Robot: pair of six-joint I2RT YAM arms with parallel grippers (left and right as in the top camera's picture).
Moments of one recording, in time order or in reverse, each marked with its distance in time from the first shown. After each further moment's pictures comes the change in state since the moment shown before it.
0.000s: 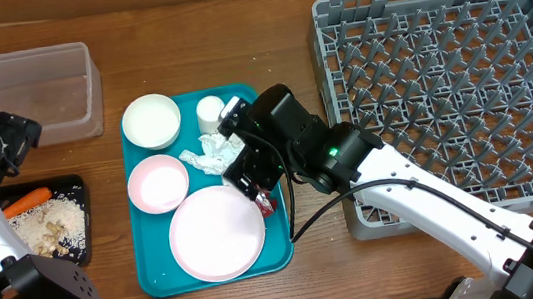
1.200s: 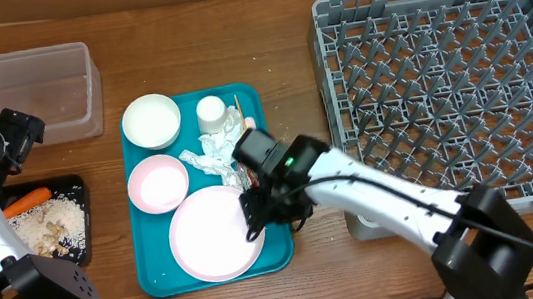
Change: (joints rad) left arm 0.000 0.000 0.000 0.003 0.053 0.000; right arm 0.098 0.195 0.005 -0.366 -0.048 0.702
